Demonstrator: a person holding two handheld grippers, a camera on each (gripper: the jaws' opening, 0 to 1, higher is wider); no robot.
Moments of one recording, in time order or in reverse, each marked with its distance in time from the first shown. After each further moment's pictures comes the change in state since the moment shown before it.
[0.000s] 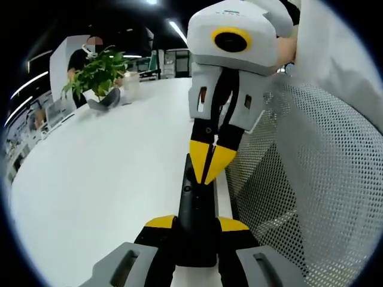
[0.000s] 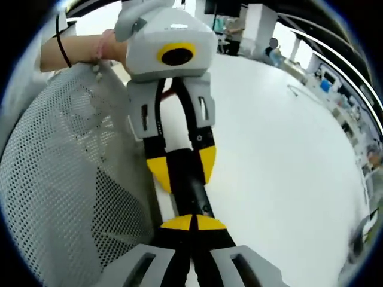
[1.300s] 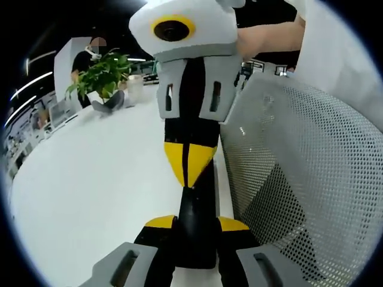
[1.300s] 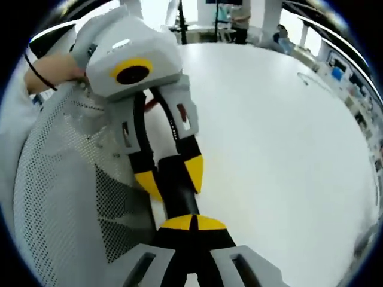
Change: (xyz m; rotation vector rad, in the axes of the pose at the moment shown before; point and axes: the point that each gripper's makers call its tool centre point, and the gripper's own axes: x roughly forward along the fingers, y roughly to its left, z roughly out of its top) left arm 0.000 0.001 0.002 -0.021 -0.043 0.021; right arm 0.005 -0.008 0.013 0.041 0.096 0.172
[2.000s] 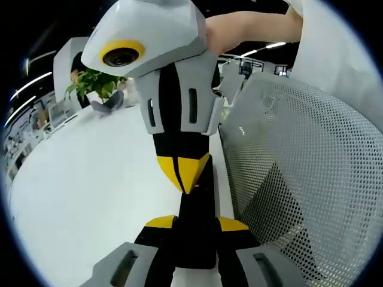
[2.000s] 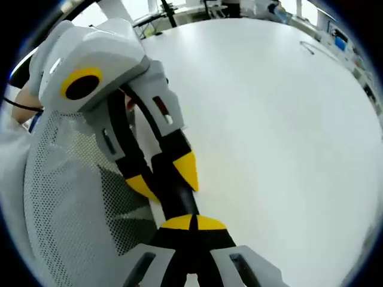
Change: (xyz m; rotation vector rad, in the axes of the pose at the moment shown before) left arm 0.001 0.000 -0.001 0.002 0.004 -0.004; right arm 0.007 -0.004 -0.007 0.091 0.147 0.060
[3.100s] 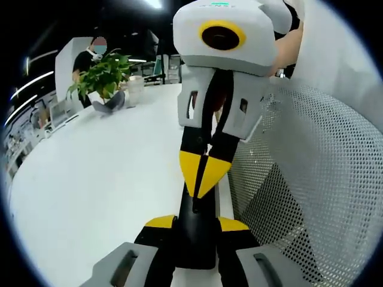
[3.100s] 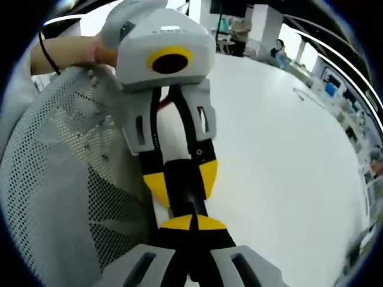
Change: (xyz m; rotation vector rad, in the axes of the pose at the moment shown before) left arm 0.000 0.001 0.000 -0.008 -0.013 0.003; right arm 0.000 0.013 0.008 -0.187 -0.217 -0.199
